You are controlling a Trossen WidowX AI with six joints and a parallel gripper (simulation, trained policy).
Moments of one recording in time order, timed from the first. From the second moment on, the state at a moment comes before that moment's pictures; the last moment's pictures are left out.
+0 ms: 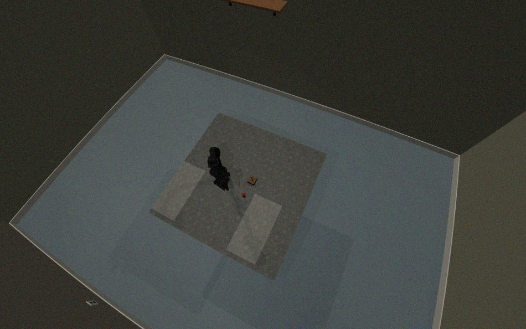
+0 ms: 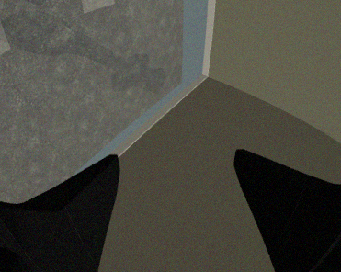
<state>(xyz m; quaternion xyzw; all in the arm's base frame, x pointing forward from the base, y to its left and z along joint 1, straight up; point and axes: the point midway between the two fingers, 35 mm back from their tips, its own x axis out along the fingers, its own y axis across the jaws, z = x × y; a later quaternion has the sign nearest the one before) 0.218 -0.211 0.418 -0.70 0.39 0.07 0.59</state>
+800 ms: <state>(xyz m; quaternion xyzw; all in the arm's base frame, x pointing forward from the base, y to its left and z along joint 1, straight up) 0.254 -0.206 0.346 -0.64 0.41 0.20 0.62</state>
